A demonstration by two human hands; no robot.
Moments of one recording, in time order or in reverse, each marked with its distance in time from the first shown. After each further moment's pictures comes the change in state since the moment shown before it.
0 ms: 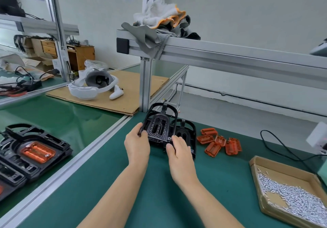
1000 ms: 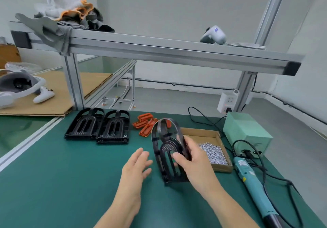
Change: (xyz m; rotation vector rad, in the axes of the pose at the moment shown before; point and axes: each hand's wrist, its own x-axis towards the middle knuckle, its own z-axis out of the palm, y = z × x) left_hand -0.205 0.002 0.049 -0.187 -0.624 -0.269; right_hand -0.123 0.062 -0.188 0.318 0.158 0.134
